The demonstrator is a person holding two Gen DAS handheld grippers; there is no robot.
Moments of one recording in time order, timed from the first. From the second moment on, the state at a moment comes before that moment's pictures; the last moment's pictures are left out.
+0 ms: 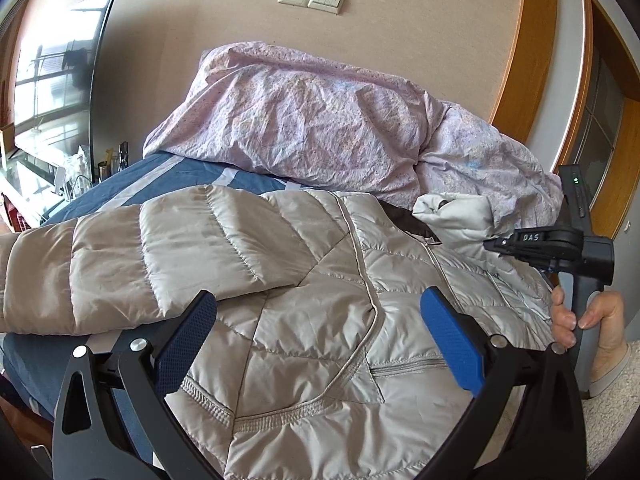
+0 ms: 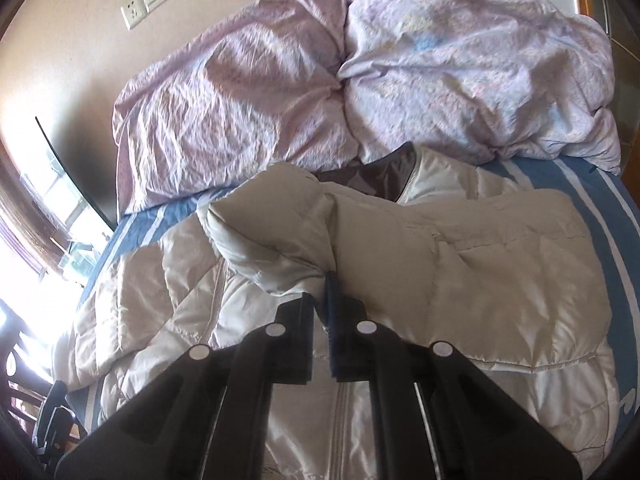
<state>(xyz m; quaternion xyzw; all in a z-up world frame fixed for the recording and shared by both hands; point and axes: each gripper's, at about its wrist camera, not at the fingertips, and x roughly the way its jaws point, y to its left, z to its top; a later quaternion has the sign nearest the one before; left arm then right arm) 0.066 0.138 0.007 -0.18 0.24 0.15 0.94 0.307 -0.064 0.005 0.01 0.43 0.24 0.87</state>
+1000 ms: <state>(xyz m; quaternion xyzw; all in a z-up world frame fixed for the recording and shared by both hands) 0.011 0.222 -0.020 -0.30 0.24 0.24 0.89 0.318 -0.055 -0.053 -0.08 0.47 0.14 0.87</state>
